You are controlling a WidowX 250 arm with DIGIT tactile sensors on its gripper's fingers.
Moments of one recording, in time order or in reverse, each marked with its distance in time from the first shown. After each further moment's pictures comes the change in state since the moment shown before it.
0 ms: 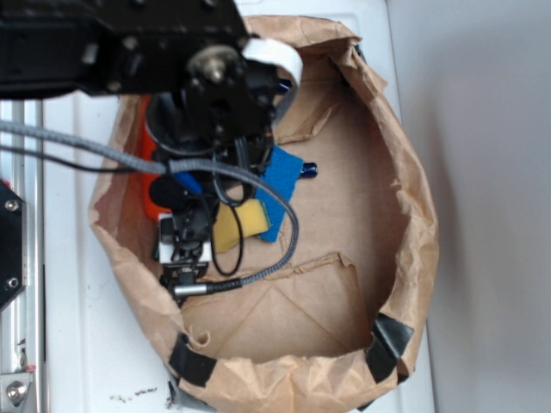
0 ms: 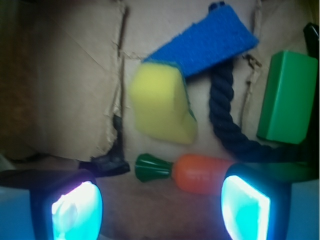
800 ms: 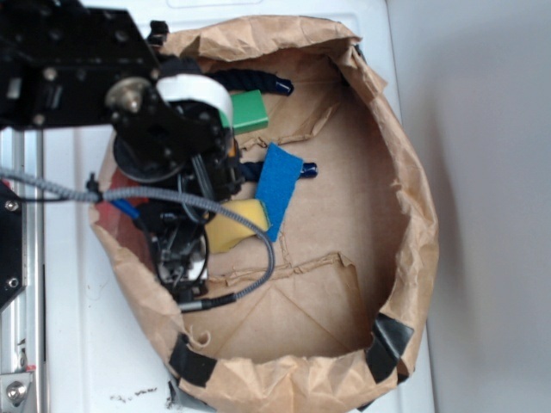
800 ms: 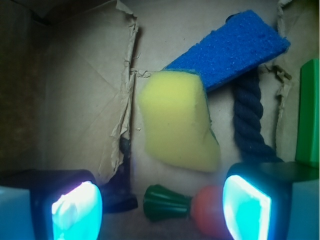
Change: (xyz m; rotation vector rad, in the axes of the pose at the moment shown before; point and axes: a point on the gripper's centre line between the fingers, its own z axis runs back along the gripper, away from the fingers) arm 0.000 -0.010 -0.034 -0.029 -0.183 -0.022
